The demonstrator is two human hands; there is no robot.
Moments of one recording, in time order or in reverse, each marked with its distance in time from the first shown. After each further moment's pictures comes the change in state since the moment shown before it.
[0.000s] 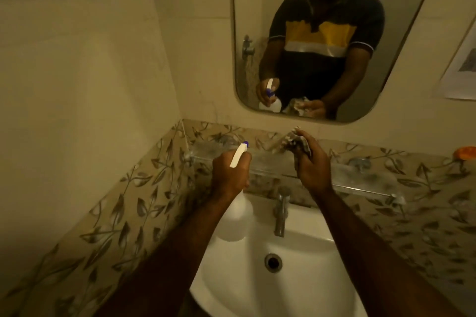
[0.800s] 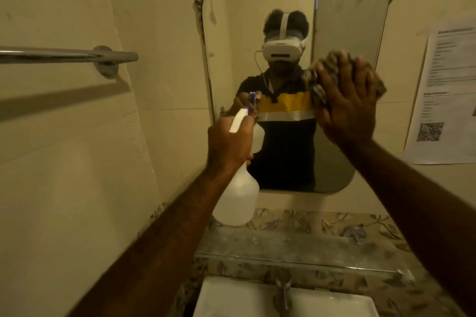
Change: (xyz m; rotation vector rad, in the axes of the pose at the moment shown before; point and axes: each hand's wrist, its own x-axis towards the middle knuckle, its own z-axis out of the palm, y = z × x) left_hand 0.100 0.205 -0.012 -0.142 0.021 0.366; right_hand 0.203 -0.162 -0.109 -1.070 0.505 -0.665
